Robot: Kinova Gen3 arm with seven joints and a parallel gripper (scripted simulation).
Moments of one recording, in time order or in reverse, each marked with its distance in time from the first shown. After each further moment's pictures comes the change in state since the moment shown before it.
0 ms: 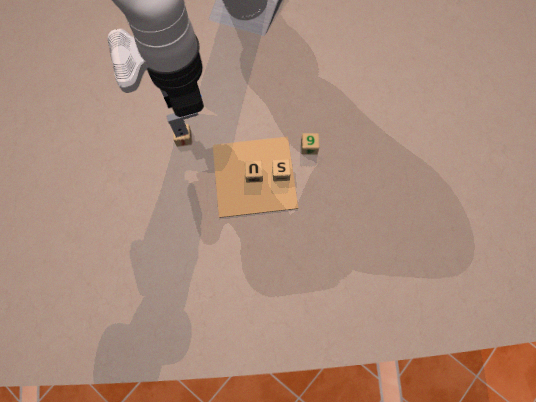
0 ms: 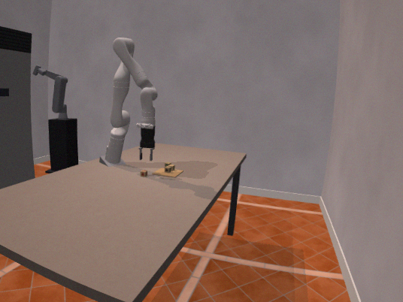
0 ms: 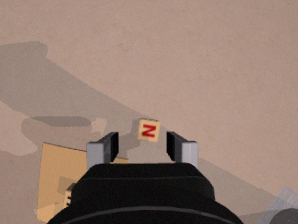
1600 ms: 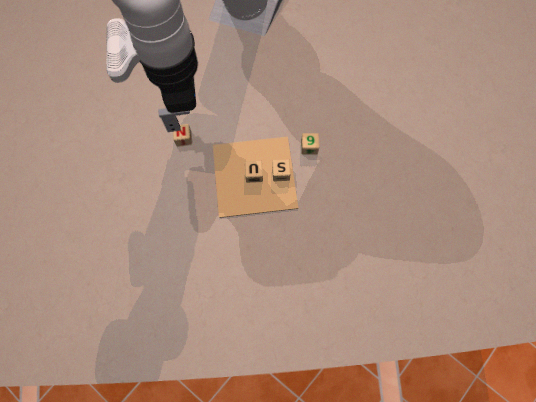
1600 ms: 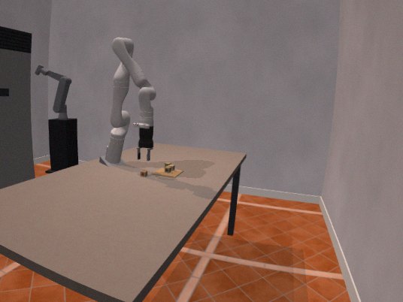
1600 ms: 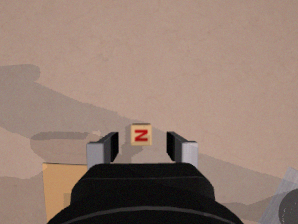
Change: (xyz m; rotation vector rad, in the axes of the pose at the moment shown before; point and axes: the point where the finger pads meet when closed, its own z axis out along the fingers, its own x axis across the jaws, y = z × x) arm 0.011 -0.006 -0.001 0.008 -0.005 0.166
